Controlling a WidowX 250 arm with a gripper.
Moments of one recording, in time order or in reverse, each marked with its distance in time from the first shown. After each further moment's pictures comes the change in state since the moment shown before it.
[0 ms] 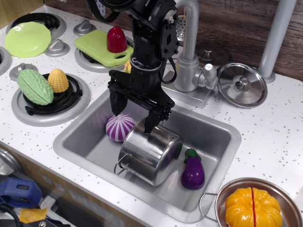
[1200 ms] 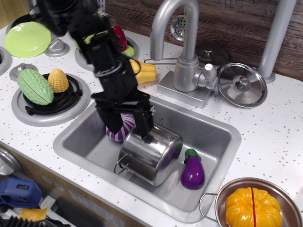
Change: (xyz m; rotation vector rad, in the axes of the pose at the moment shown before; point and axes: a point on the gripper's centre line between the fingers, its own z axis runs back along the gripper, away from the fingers) arm -0.011 0.002 -0.025 -0.523 -0.007 0.090
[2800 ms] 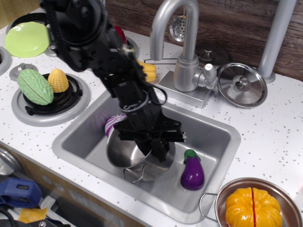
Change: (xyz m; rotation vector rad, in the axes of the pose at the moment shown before) arm -0.019 -0.046 -0.033 0.108 -0.112 0.092
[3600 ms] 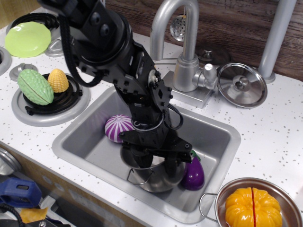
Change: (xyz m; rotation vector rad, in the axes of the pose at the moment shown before) arm -0.012 -0.004 -0.006 0.101 -0.042 -0.029
